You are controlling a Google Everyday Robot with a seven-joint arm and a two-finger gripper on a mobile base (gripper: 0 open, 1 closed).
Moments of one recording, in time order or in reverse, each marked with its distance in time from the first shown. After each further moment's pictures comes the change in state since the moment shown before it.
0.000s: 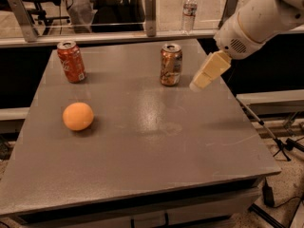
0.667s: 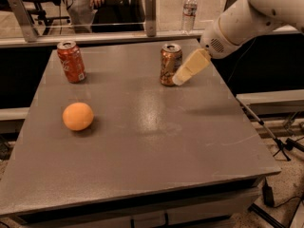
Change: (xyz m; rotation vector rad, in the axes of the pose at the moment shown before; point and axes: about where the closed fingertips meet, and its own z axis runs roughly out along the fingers) arm -0.025 -0.019 0.047 -0.027 -0.074 0.105
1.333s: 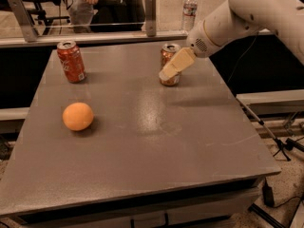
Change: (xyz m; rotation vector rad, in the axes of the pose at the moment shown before) arm -0.026 -0.007 0.041 -0.033 -0.061 0.043
